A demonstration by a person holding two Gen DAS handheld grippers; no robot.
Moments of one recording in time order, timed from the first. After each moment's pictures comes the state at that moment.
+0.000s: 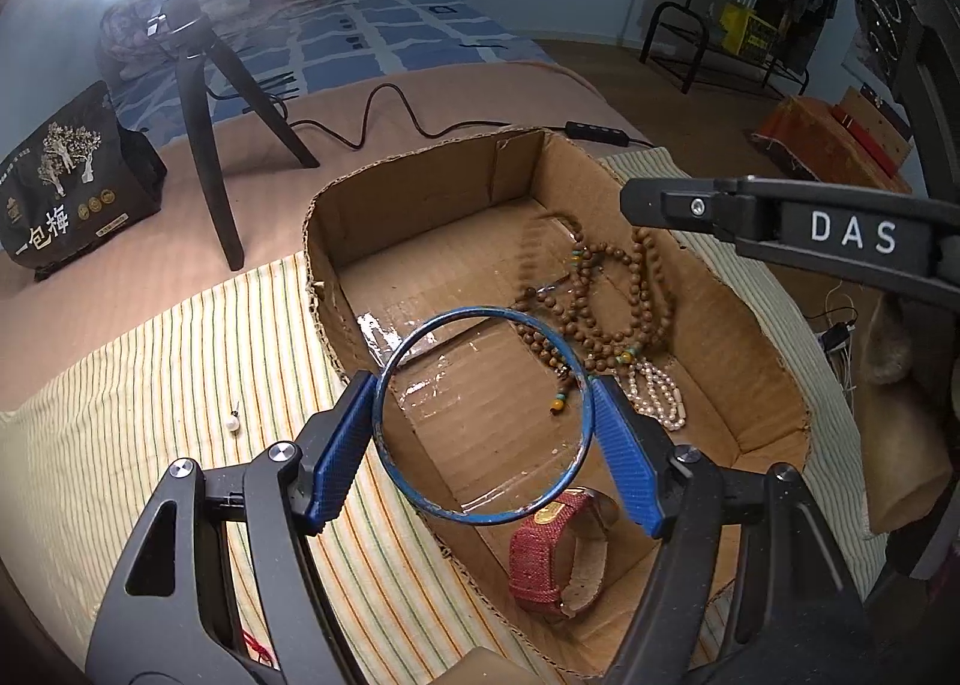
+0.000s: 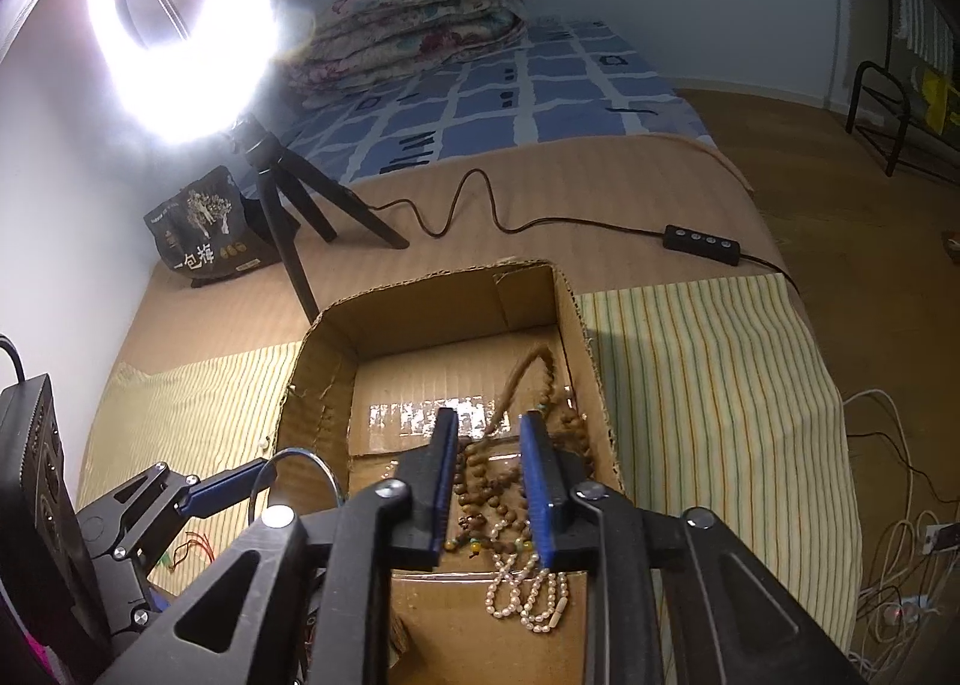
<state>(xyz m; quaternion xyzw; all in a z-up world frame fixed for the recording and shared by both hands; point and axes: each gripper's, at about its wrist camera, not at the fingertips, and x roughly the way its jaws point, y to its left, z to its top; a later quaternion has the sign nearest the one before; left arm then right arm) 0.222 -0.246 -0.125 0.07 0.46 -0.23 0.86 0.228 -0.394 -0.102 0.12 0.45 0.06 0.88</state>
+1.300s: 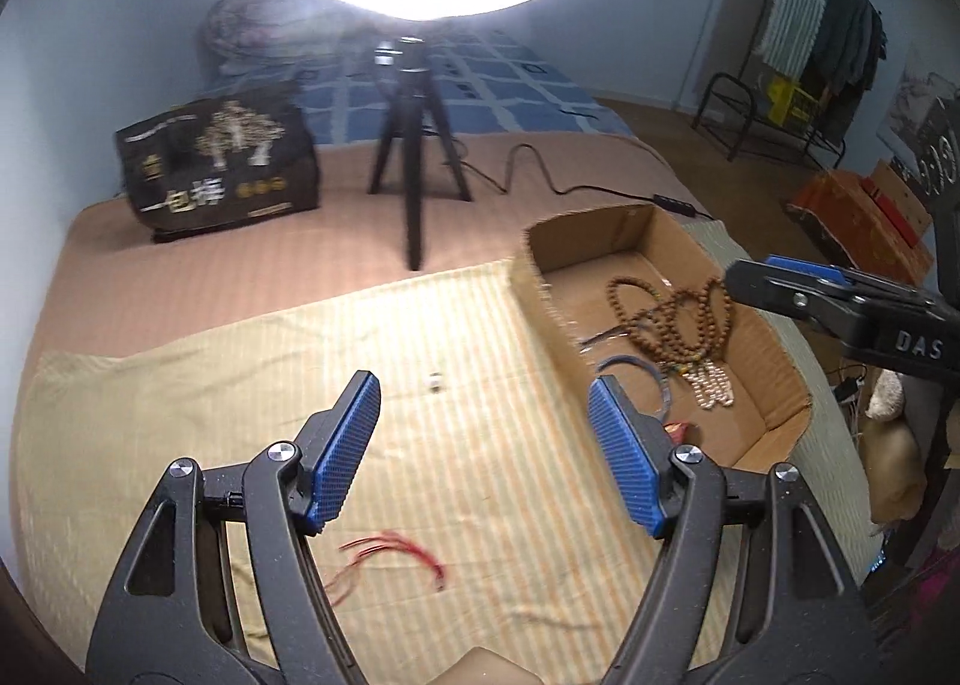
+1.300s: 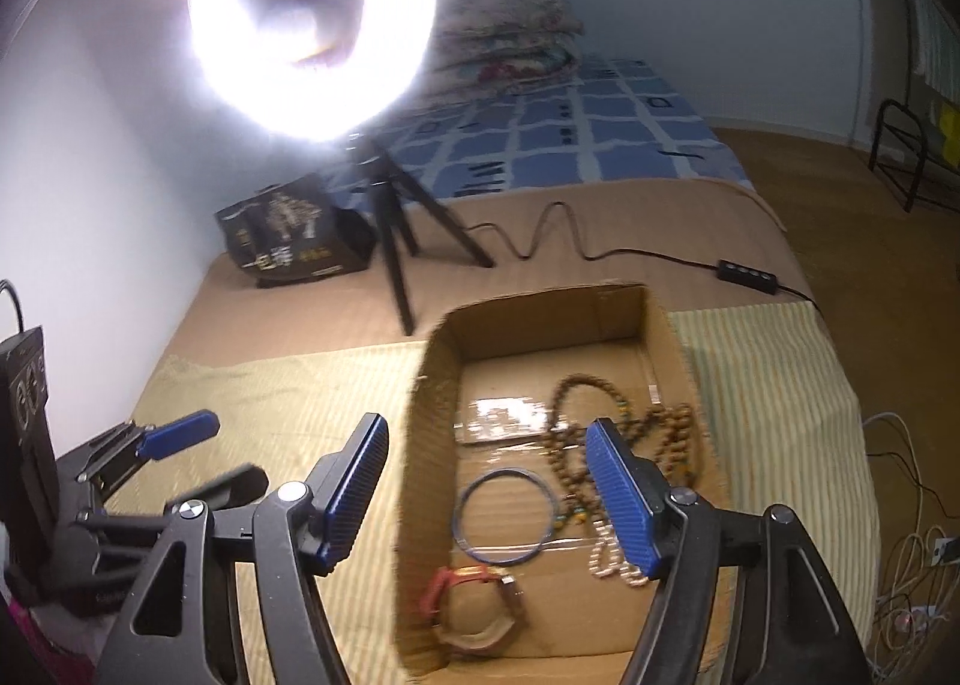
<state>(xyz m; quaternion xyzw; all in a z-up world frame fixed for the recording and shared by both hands) 0.191 -0.109 -0.064 0.02 0.42 -0.17 0.89 0.185 -0.324 -0.057 0.11 0.41 0.11 0.90</state>
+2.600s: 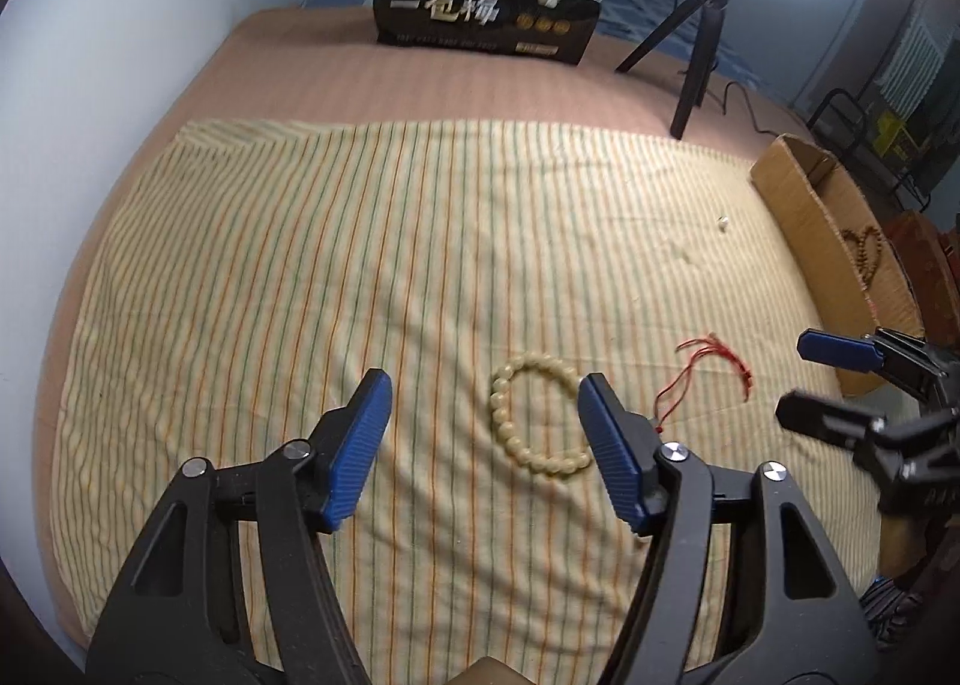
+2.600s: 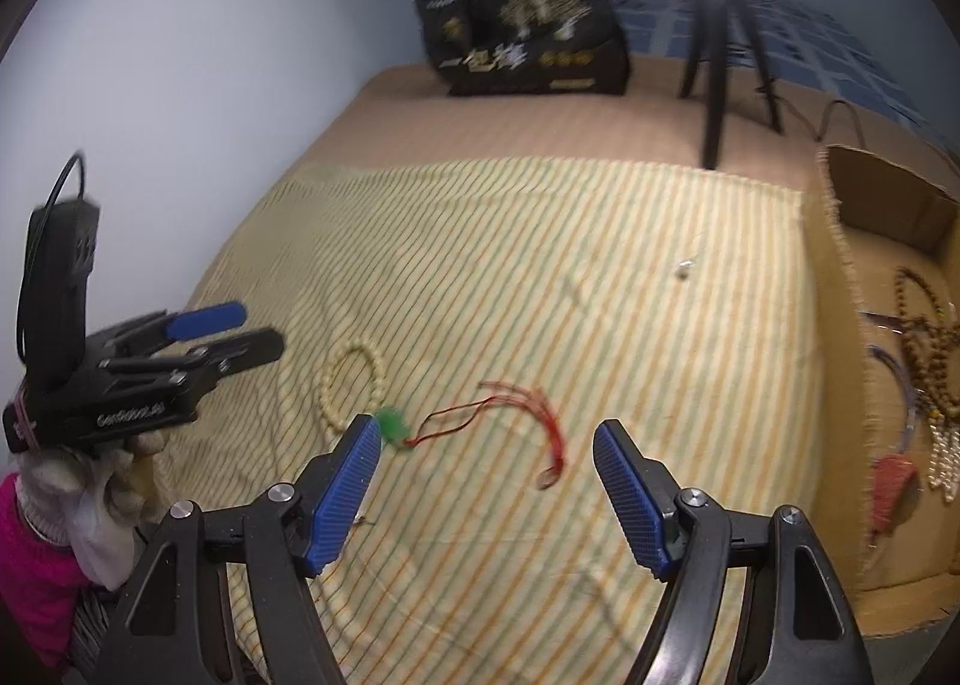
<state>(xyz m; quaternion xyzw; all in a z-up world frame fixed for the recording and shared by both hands) 0.142 0.090 -0.143 -0.04 0.51 -0.05 0.86 0.151 -0.122 -0.140 0.03 0.50 0.26 0.82</state>
